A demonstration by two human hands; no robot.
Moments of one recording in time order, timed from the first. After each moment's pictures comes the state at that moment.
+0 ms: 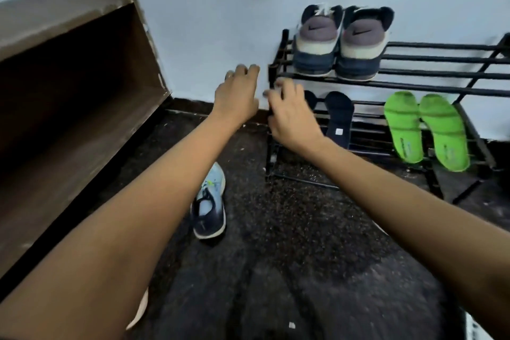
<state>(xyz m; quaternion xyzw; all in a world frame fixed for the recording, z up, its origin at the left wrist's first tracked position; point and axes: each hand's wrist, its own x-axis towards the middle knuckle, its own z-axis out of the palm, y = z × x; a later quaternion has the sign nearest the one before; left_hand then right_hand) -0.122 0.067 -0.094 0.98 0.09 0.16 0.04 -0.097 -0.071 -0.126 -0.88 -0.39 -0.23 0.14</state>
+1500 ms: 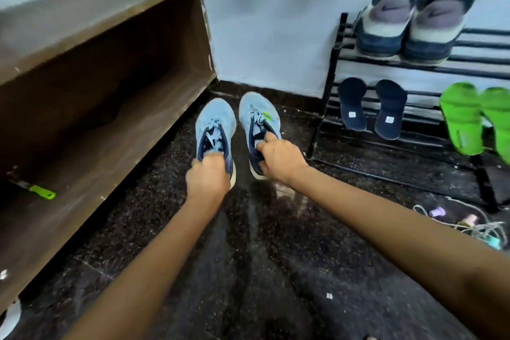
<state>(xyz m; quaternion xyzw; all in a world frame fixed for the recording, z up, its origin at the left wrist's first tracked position) -0.341 0.127 -0.184 0.94 0.34 0.03 0.04 -0.222 0.012 -0.177 -0.89 -0.46 0.01 0.08</state>
